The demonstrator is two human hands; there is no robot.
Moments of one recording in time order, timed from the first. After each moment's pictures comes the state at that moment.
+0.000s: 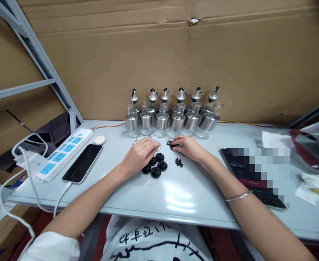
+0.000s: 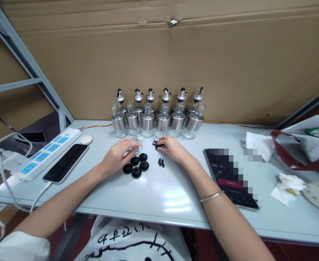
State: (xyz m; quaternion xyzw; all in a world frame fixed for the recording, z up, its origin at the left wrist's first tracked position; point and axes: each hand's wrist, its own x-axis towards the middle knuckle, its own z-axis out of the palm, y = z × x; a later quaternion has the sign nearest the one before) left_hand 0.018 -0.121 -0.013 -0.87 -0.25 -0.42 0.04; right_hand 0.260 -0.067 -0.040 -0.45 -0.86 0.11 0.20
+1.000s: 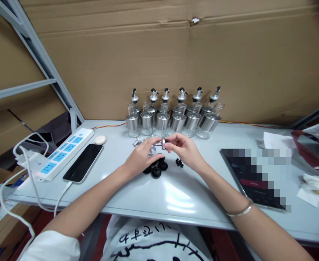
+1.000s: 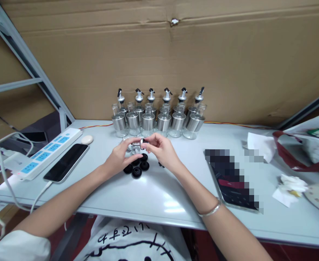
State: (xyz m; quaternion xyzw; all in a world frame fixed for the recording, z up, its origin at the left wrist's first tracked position) left_hand 0.022 -0.123 -0.023 -0.85 -0.30 -0.44 -0.03; right_hand 0.205 -0.115 -0.004 -0.38 -0.62 0.48 0.49
